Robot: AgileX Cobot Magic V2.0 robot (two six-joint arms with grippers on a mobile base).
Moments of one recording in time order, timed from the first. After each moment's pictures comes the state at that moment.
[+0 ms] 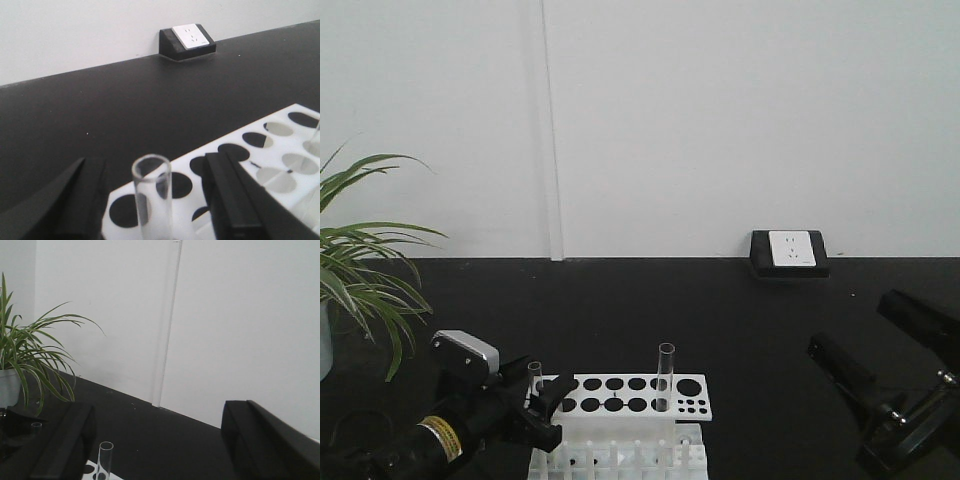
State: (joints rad) left arm -0.24 1.96 -0.87 0.40 -0.88 -0.31; right arm 0.03 1.10 -0.47 -0.75 -0.86 0.50
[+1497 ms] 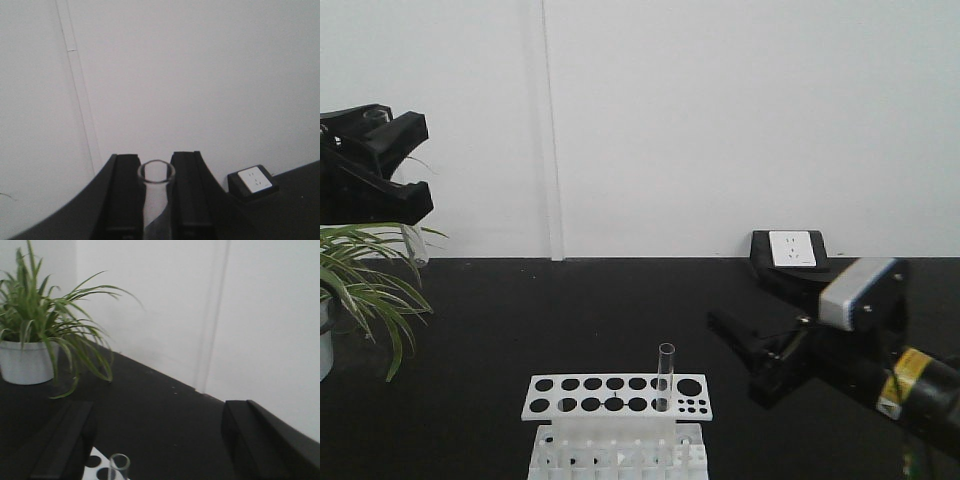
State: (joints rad) left arm -0.24 1.18 -1.09 0.45 -0.19 -0.41; right arm 0.15 1.58 -0.84 -0.88 -0.91 0.53
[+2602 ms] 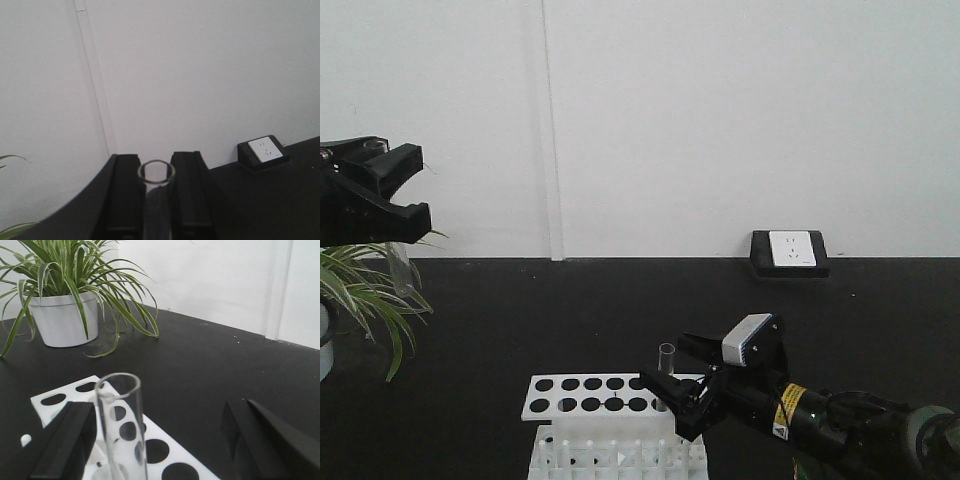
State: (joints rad) left arm -0.24 1.18 -1.09 0.45 -0.07 -0.41; right arm 0.22 2.07 -1.08 -0.88 -1.03 0.56
